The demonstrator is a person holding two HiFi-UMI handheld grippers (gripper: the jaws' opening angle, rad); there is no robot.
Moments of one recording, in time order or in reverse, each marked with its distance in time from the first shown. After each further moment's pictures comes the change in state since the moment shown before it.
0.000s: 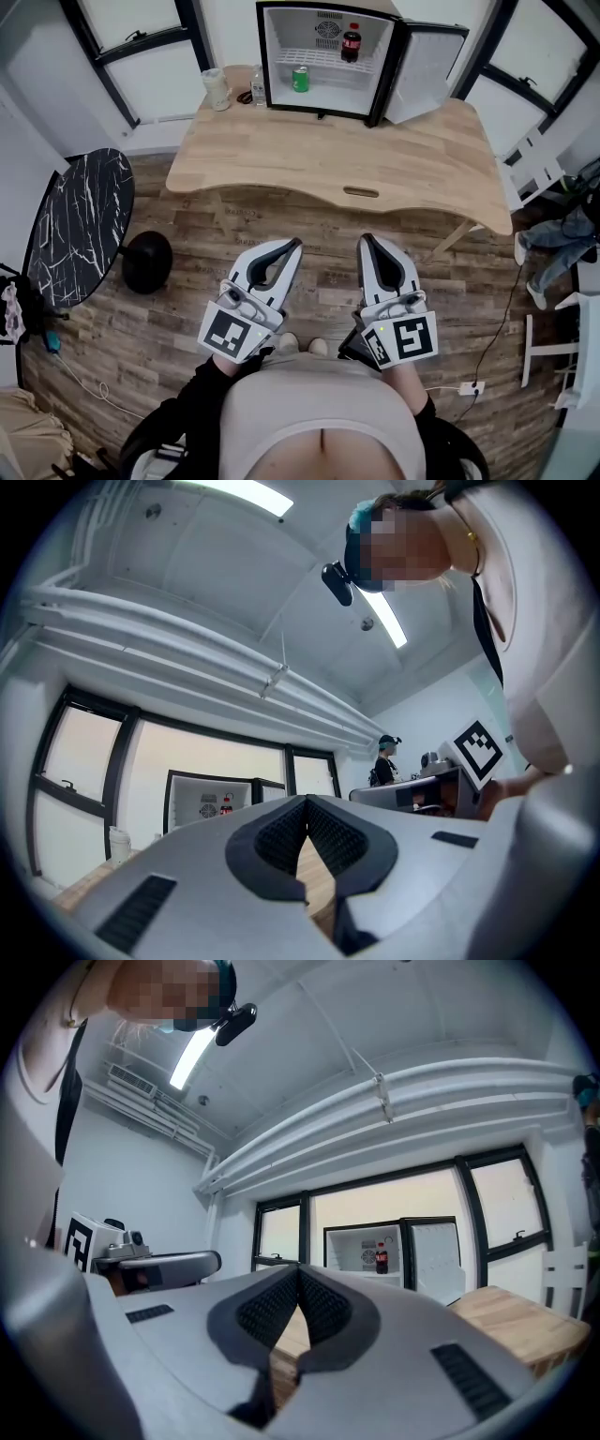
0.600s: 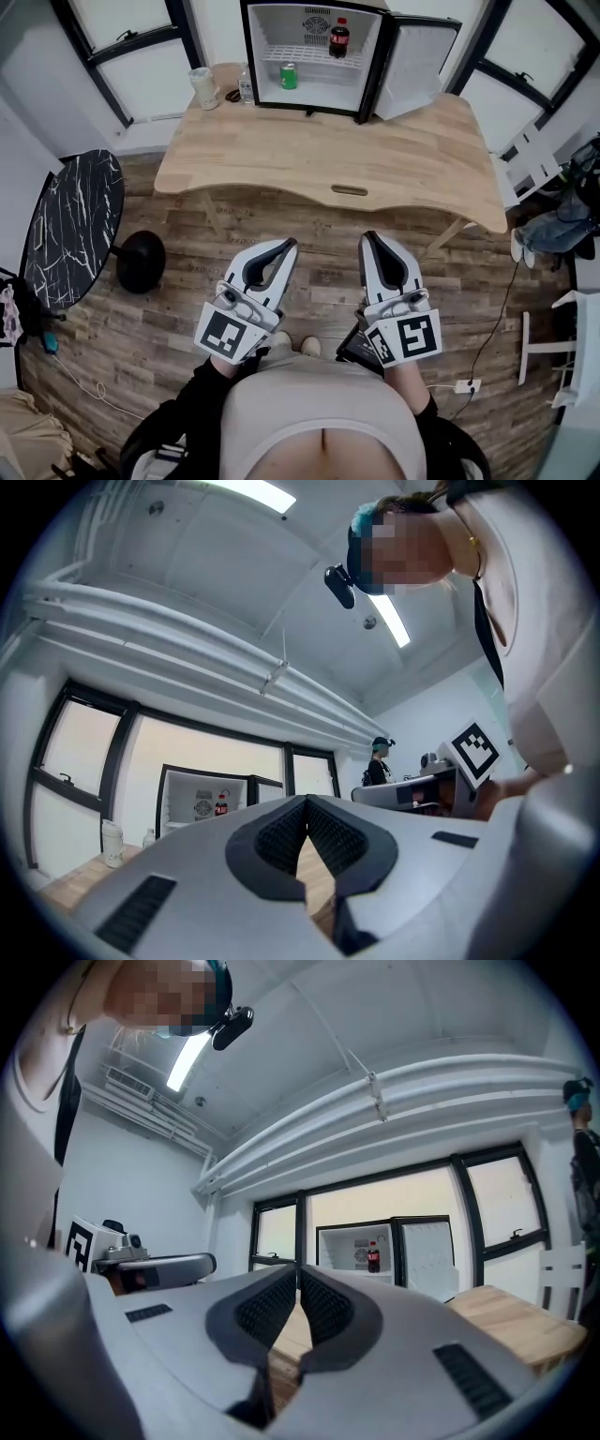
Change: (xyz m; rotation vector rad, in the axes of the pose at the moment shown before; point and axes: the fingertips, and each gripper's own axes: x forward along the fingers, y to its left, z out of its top) left arm 0.019 -0.013 -0.025 -0.036 0.100 0.017; right arm -0.009 -0.036 -0.002 0.012 0.010 0.000
